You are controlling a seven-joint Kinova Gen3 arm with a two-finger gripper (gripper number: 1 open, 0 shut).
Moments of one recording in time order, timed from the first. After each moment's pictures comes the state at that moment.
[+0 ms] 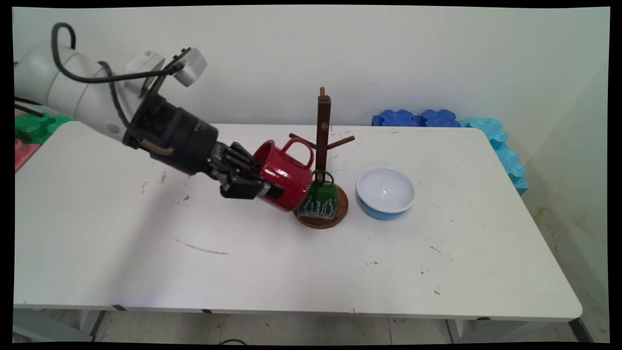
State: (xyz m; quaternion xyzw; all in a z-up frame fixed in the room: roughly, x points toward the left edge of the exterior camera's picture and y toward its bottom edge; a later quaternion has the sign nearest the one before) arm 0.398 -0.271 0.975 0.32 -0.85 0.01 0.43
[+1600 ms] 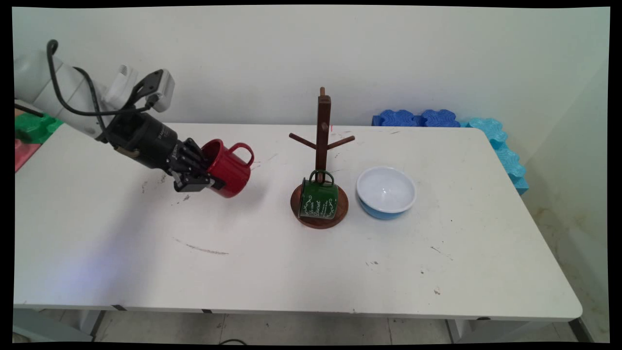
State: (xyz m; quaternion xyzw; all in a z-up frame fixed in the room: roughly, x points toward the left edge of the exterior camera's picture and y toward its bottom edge) arm 0.486 -0.293 0.940 0.30 -0.90 0.08 0.30
